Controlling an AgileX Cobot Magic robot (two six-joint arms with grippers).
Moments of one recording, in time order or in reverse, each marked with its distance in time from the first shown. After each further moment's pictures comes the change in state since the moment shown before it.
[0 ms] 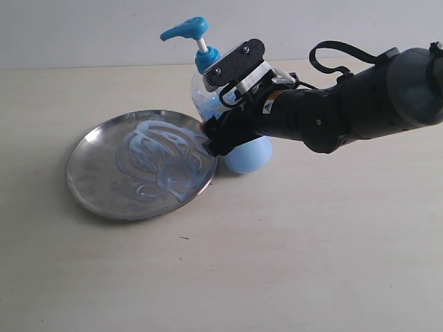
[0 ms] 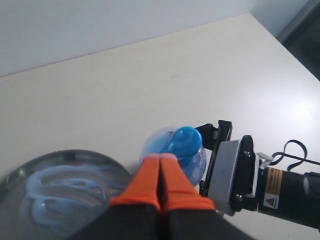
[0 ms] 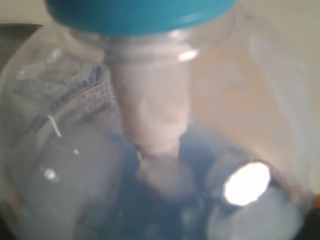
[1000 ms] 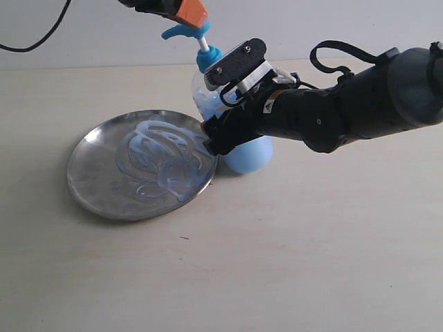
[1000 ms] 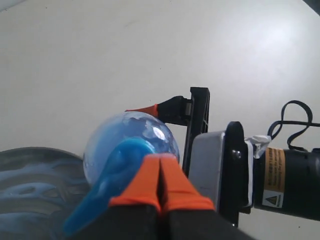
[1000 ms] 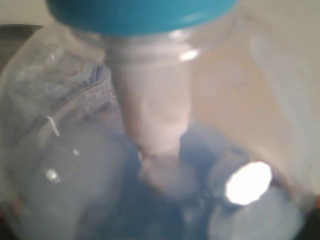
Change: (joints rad) left arm -0.161 0.310 -0.232 0.055 0.113 0.018; right arm 0.000 0.000 0.000 0.006 -0.002 0.002
